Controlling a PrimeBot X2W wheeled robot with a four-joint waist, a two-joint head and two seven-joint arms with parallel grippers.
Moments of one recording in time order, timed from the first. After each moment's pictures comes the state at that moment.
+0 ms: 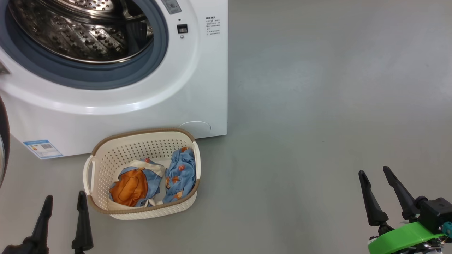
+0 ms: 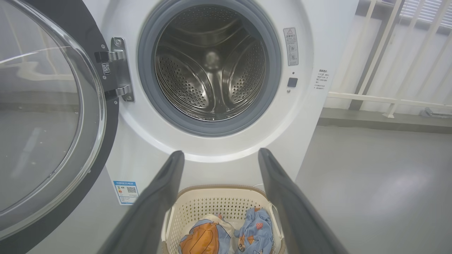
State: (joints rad) left arm 0.00 0.11 0.14 0.18 -0.26 -0.13 -0.26; right arm 0.01 -0.22 0.06 0.17 0.33 0.13 -0.25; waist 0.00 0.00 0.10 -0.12
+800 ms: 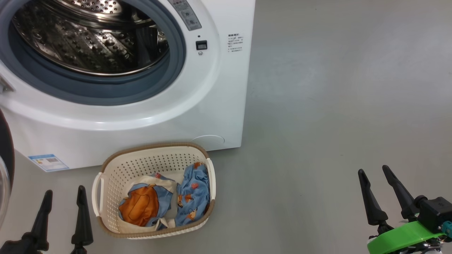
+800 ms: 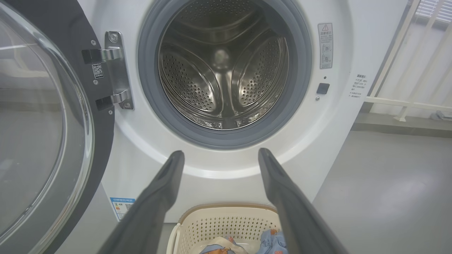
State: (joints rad) left arm -0.02 0.11 0.13 0.18 -0.27 -0.13 -0.26; right arm 0.01 -0.22 0.06 0.17 0.33 0.13 -0.25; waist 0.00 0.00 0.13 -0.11
